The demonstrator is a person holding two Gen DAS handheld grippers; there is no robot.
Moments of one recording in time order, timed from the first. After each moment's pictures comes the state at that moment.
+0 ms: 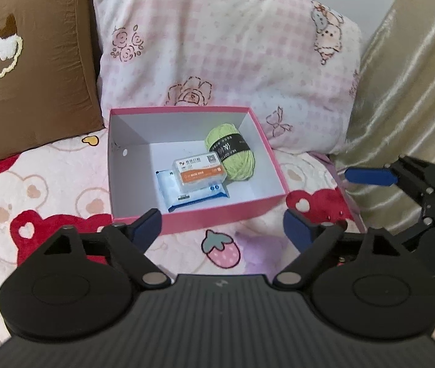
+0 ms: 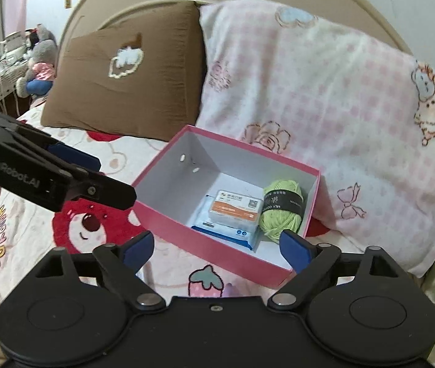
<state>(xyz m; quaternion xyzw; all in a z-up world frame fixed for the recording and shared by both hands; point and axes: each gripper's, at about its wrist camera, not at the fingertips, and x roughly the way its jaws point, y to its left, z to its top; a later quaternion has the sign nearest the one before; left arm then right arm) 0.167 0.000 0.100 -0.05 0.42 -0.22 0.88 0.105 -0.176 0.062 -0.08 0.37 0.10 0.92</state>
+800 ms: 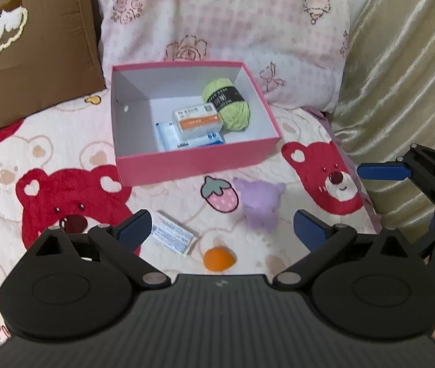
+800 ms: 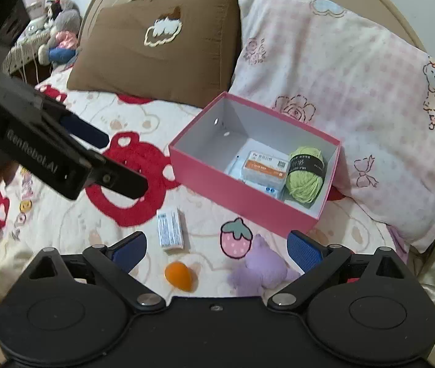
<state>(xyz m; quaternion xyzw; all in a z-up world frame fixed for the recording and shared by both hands) 0.116 0.011 0.082 -0.03 0.47 -0.23 0.85 0.039 -0.142 0.055 -0.10 0.42 0.12 0.89</state>
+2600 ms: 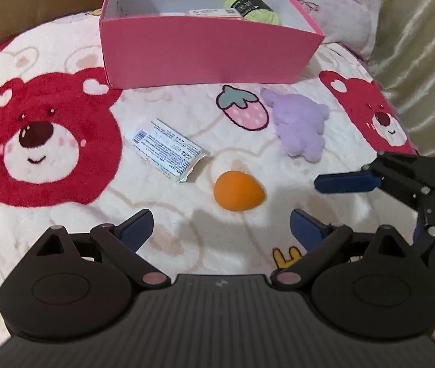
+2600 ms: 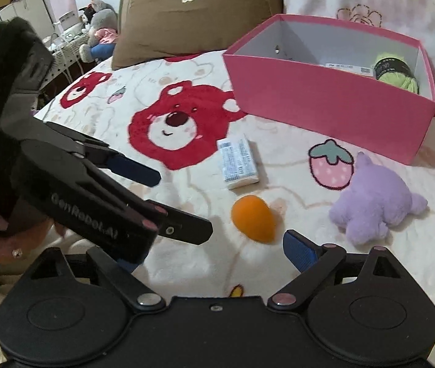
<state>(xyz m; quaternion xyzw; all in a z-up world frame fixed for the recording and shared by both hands) 0.083 -0.016 -0.085 -0.04 0.50 -0.18 0.85 0.033 -0.146 -0.111 0.01 0.44 0.24 0.87</state>
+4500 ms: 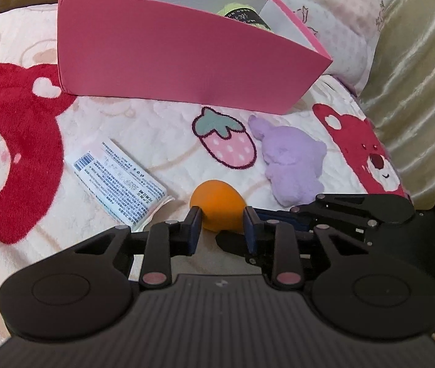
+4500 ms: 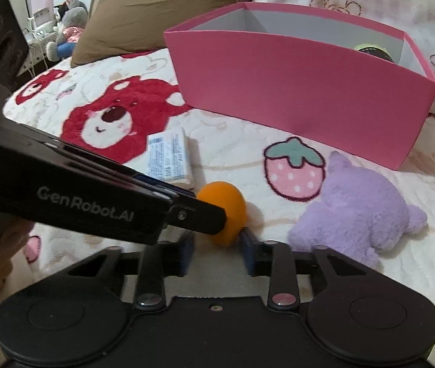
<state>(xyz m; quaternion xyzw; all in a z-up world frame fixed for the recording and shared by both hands) 0.127 -0.036 -0.135 -0.12 0.44 -0.22 0.86 0.079 -0.155 -0.175 -0.03 0.40 0.17 0.90</state>
